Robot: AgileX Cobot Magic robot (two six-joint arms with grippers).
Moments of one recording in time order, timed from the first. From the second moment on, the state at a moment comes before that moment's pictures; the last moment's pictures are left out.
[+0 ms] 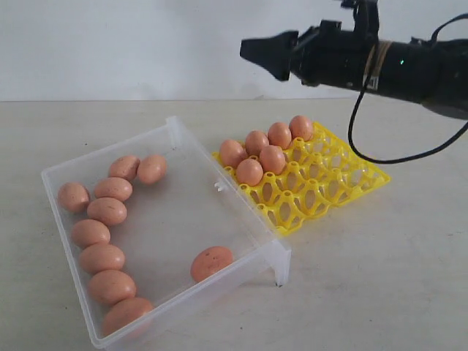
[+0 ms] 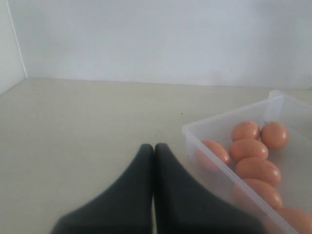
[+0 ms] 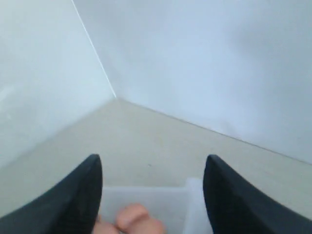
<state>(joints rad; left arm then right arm) 0.13 0.00 0.00 -0.03 0.23 0.02 0.22 1.83 -1.10 -1.04 -0.92 1.11</state>
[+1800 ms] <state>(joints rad) 0.13 0.00 0.00 -0.03 0.23 0.02 0.93 2.28 -1.89 0.32 1.09 -0.79</state>
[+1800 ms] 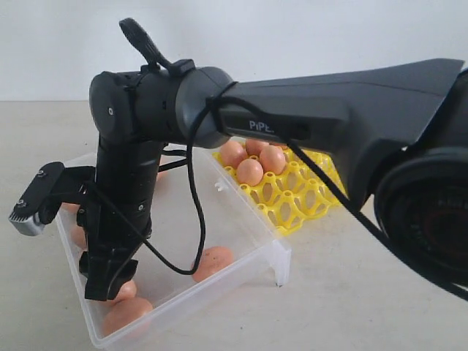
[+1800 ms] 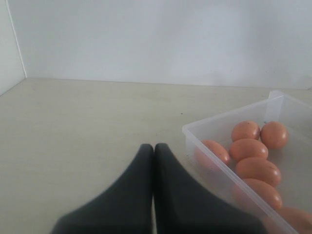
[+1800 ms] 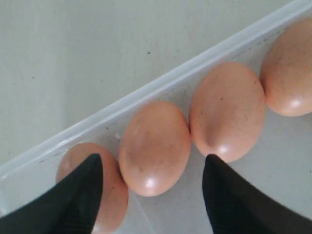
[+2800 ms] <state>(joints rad) 0.13 0.00 0.00 -0.03 0.23 0.02 0.93 2.33 -1.89 0.30 0.92 -0.65</state>
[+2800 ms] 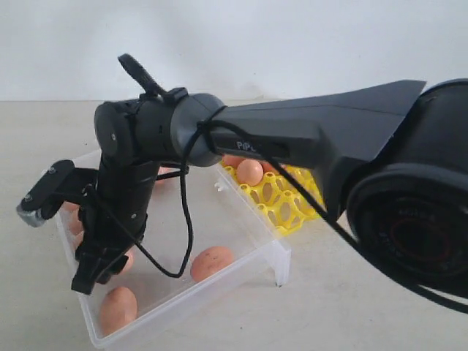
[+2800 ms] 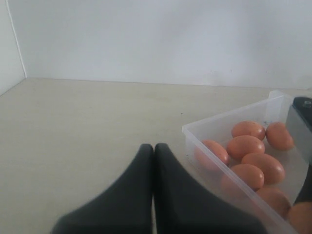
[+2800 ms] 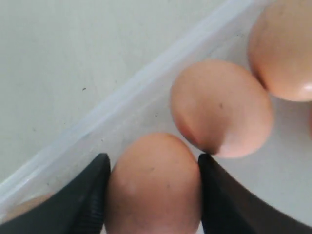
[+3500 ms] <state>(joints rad) 0.13 0.00 0.00 -0.03 0.23 0.02 0.86 1.67 -1.24 0.28 -0.14 -0.02</state>
